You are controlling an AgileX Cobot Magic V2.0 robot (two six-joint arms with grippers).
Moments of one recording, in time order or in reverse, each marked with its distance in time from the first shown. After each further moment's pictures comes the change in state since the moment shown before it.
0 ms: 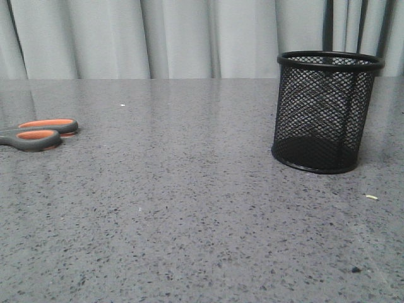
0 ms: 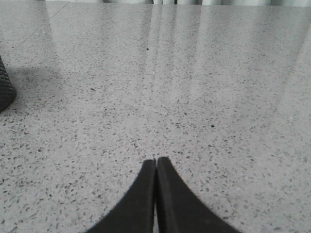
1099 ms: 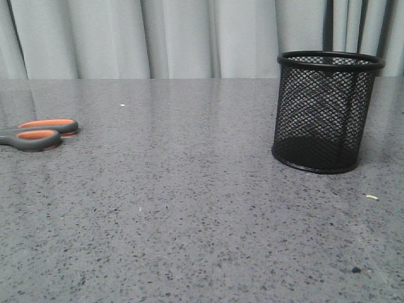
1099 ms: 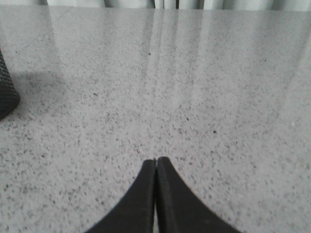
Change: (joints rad) left arm 0.000 0.000 0.000 0.000 0.000 0.000; right arm 0.000 0.000 0.000 0.000 -0.043 0.000
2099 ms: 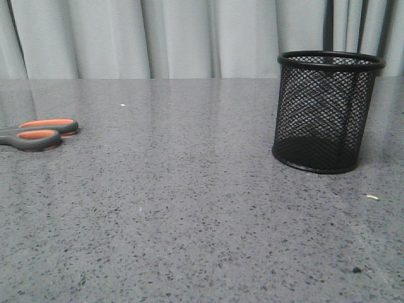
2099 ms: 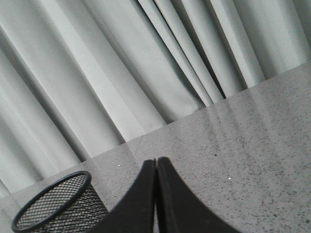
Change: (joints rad) left arm 0.000 0.000 0.000 -0.833 -0.250 0.000; right arm 0.000 0.000 -0.019 0.492 -0.357 0.003
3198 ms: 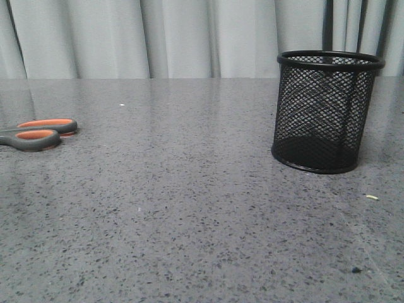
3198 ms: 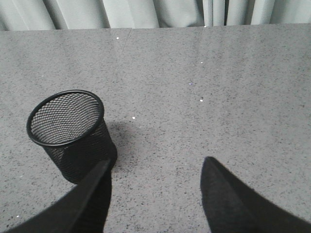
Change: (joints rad) left arm -0.118 0.676 -0.773 0.587 0.687 0.698; right arm 0.008 0.395 -0.711 -0.121 0.880 -0.243
